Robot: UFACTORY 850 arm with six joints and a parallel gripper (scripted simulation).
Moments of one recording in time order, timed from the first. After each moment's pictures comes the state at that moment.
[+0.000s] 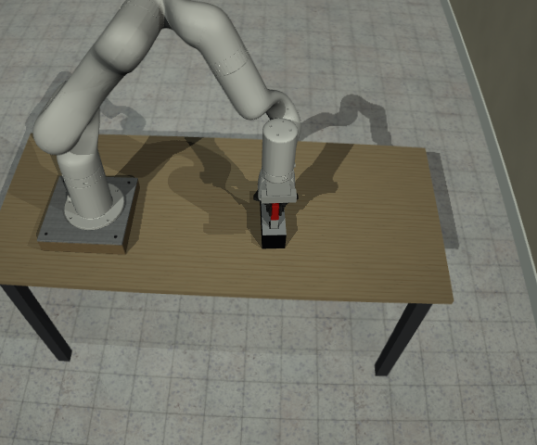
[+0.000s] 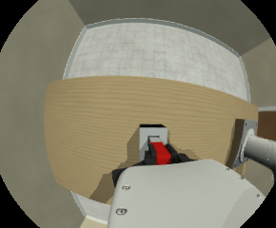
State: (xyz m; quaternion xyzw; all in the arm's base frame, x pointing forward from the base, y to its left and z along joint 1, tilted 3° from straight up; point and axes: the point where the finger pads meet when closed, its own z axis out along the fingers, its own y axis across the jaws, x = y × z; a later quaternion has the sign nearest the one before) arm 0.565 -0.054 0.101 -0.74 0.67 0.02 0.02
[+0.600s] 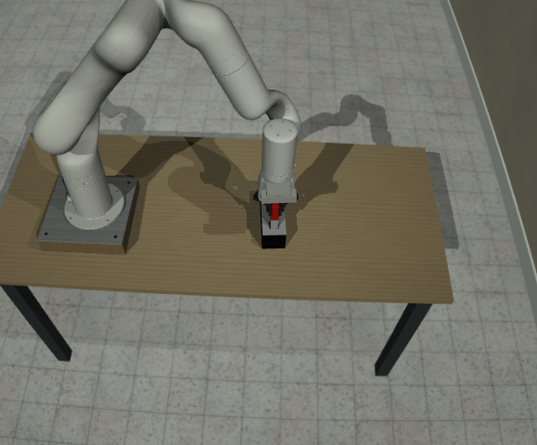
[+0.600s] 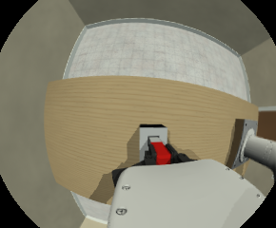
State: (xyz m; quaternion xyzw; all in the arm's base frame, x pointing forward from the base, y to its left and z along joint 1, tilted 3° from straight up) arm 0.565 -0.054 0.100 -0.74 0.67 0.02 0.02
